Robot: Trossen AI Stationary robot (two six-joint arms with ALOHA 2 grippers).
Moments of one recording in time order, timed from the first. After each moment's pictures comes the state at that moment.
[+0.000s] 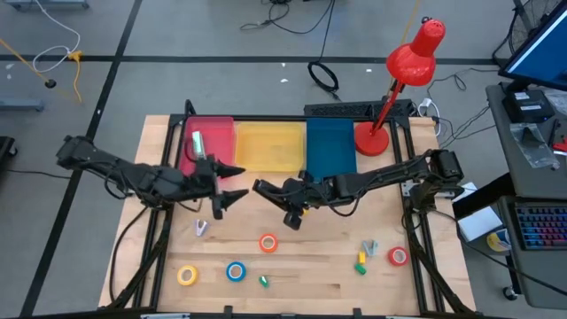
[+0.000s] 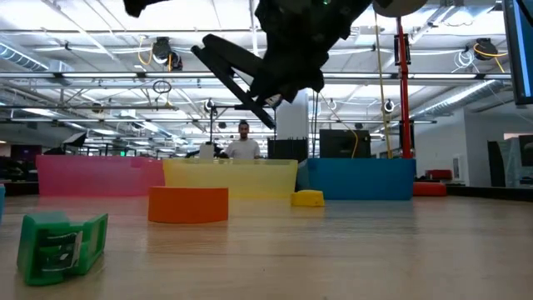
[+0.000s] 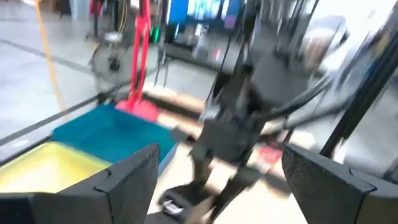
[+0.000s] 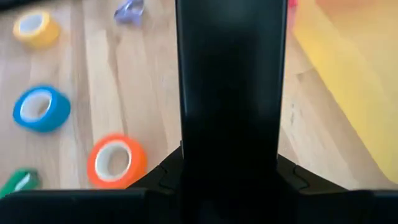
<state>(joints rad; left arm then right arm) -0.34 0.96 0.82 -0.03 -0.55 -0.31 0.14 1.75 1.29 -0.34 0.18 0.39</state>
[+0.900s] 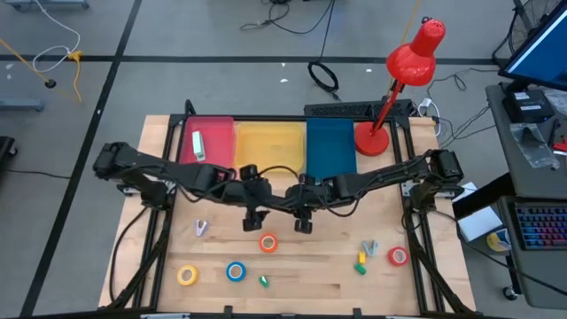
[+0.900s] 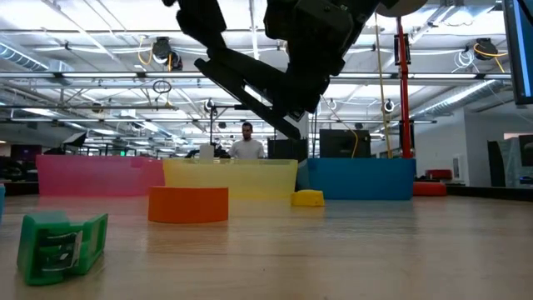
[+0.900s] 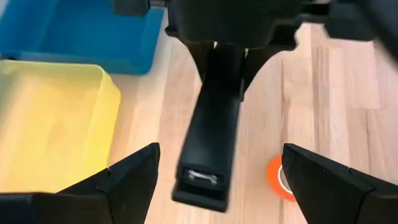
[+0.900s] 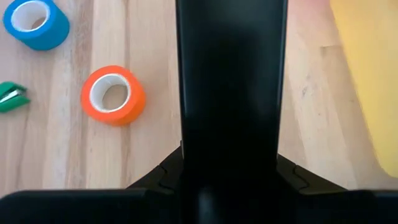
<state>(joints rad) -0.20 1.55 1.39 -0.80 -0.23 -0.21 0.14 1.74 1.29 -0.47 0.10 0.21</state>
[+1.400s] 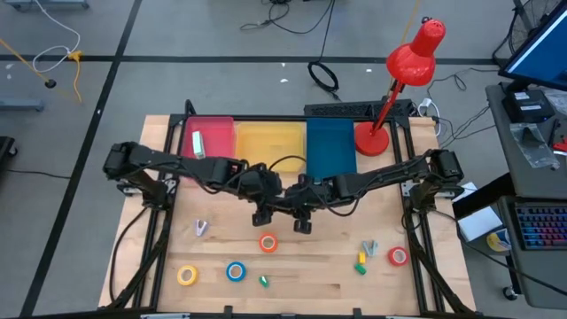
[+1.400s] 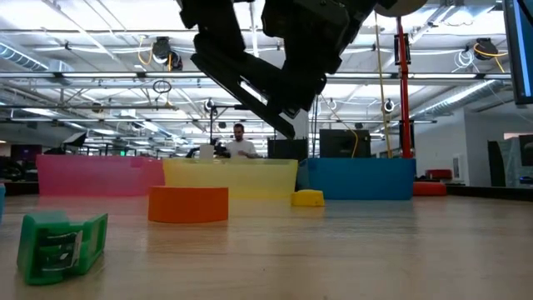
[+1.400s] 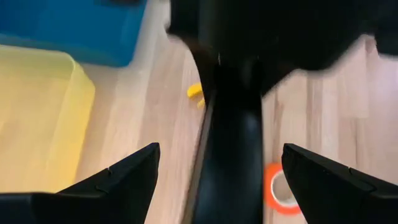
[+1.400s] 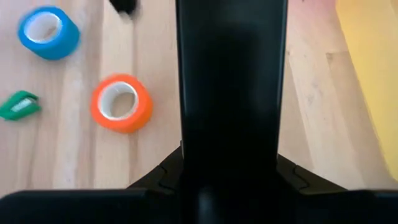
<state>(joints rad) -0.10 1.63 1.40 -0.73 -0.06 -0.20 0.14 1.74 1.29 -0.43 0.08 0.22</state>
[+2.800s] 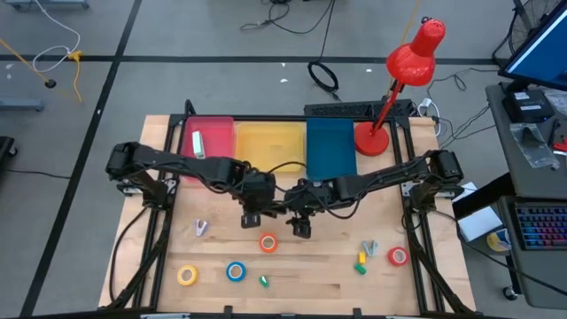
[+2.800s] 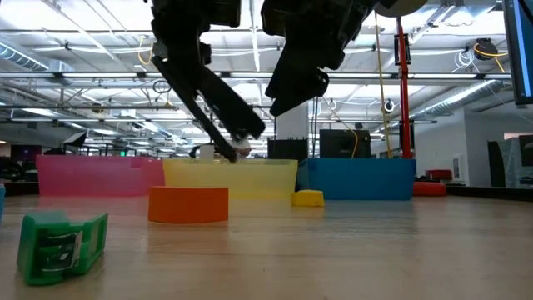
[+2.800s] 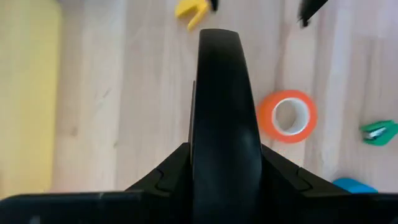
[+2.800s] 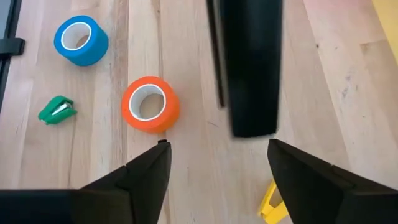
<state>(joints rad) -0.09 1.63 1.40 -1.00 0.01 -0.20 0.15 1.75 1.29 -0.42 0.01 0.29</state>
